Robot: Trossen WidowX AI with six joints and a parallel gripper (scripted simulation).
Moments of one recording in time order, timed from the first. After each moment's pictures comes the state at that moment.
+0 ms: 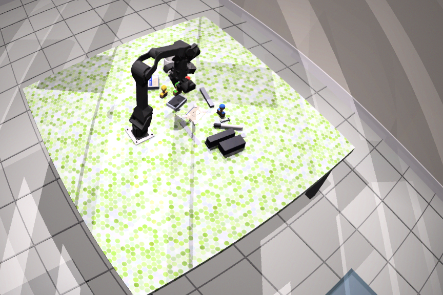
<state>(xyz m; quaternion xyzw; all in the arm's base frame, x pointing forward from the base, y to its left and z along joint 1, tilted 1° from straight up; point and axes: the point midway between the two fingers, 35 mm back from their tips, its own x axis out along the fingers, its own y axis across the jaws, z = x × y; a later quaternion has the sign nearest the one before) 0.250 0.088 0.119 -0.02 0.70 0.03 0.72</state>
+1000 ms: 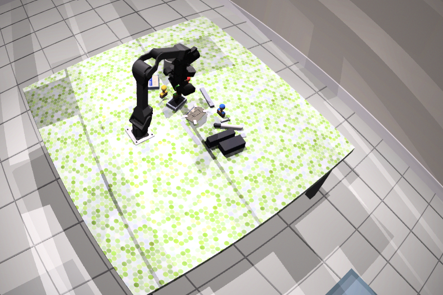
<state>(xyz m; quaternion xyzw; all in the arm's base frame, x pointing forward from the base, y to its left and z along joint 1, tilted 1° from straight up) 0.251 0.088 0.099 -0.02 0.70 0.03 0.72</state>
